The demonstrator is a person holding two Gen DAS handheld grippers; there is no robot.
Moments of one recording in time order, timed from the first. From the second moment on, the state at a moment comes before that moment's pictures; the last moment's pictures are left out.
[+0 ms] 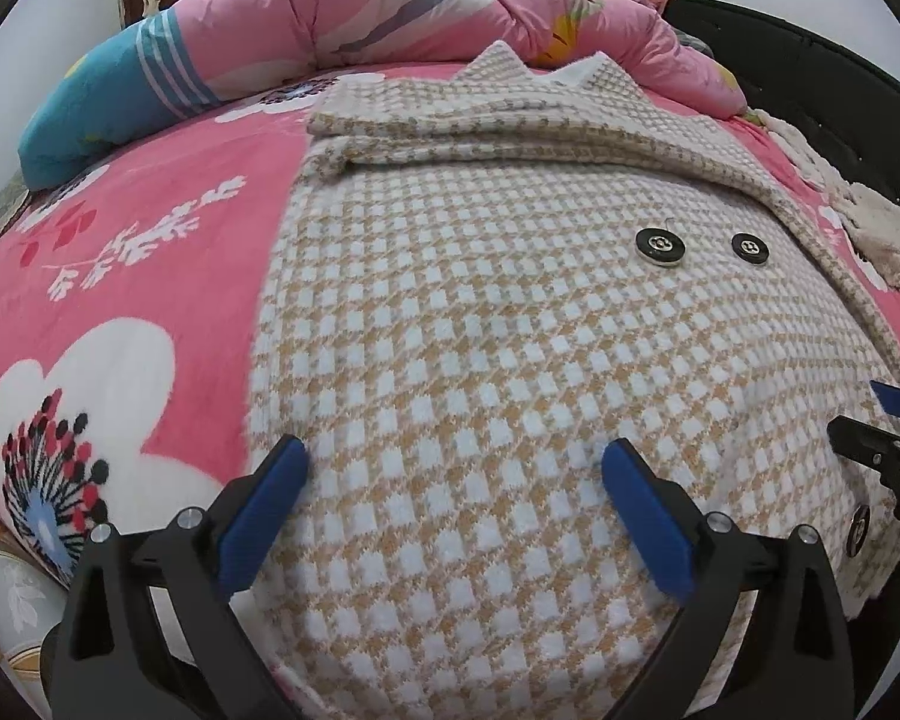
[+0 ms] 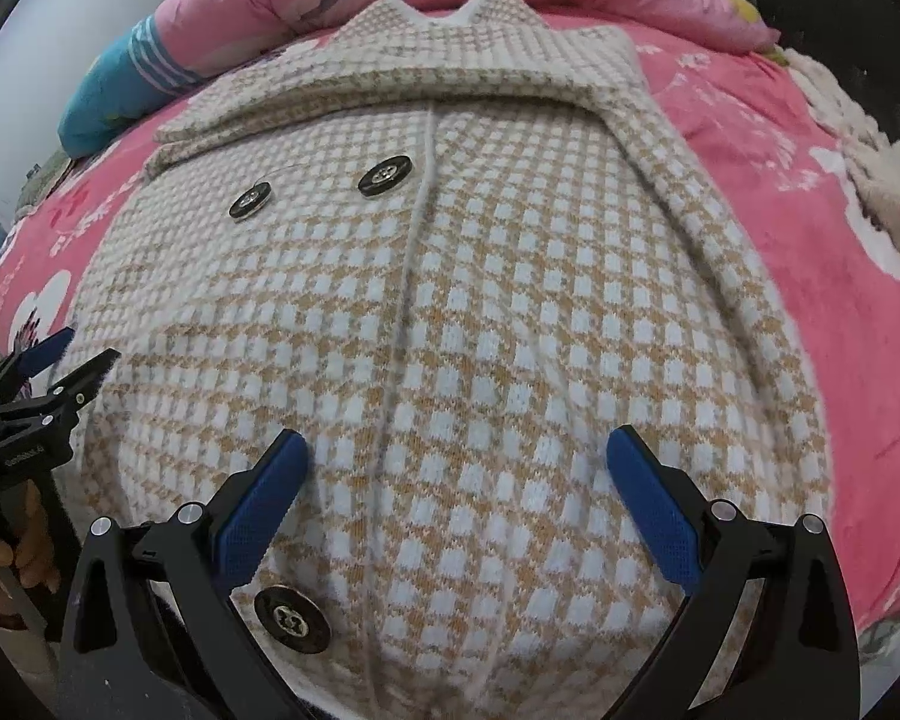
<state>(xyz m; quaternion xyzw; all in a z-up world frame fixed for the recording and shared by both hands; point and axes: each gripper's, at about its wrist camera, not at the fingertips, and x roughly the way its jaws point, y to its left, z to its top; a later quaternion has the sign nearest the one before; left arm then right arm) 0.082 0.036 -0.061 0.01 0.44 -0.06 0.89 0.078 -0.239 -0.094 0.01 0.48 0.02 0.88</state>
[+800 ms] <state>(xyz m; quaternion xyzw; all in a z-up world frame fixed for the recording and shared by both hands) 0.083 0.037 -0.061 0.01 0.45 -0.06 0.89 0.098 -0.243 -0.093 0.02 0.49 0.00 0.87</state>
